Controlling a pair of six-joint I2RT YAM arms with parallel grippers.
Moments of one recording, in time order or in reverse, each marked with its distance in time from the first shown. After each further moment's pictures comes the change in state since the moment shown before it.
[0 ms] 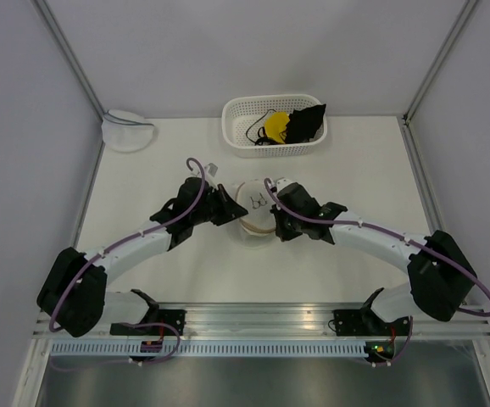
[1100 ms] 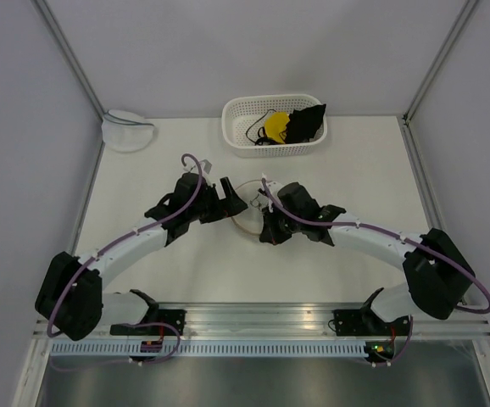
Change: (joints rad) left arm 0.034 0.000 0.080 -0.168 -0.100 0.144; right arm -0.007 0.011 -0.032 0.143 -0.204 0.006
